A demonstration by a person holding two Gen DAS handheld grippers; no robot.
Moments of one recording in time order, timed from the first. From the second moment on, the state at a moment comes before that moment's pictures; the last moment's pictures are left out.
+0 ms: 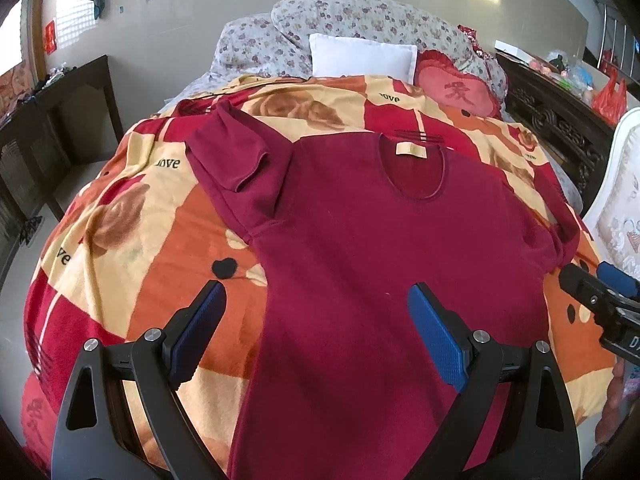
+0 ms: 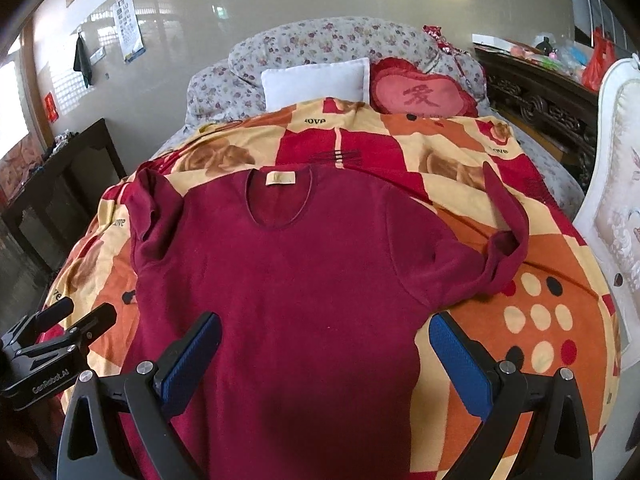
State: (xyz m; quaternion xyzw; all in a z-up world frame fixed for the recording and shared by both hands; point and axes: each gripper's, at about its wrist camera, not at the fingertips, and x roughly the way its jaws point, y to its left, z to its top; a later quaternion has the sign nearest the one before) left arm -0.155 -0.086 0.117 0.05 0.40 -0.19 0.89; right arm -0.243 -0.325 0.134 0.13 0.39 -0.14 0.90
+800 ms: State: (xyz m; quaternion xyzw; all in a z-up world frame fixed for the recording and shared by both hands) left arm -0.146 -0.094 0.106 0.06 0.42 -0.19 0.89; right arm -0.224 -0.319 0.116 0.14 0.41 -0.14 0.89
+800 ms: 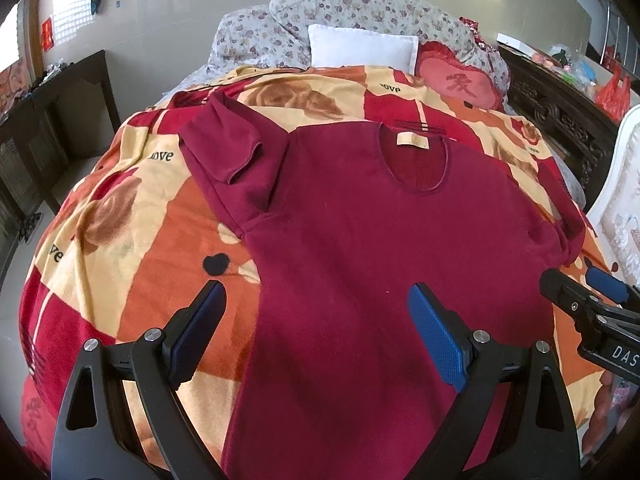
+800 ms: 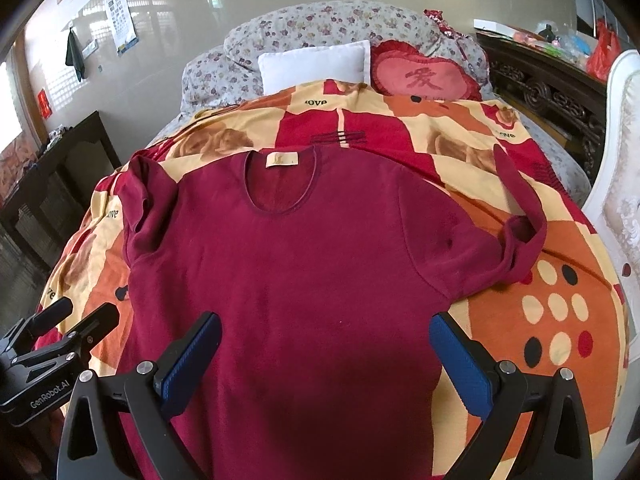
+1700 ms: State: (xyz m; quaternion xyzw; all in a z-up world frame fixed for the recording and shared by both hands) left arm -0.126 -0.095 0.087 0.06 0.44 -0.18 0.88; right arm -0.197 -0.309 0.097 0.13 0.43 -0.12 0.88
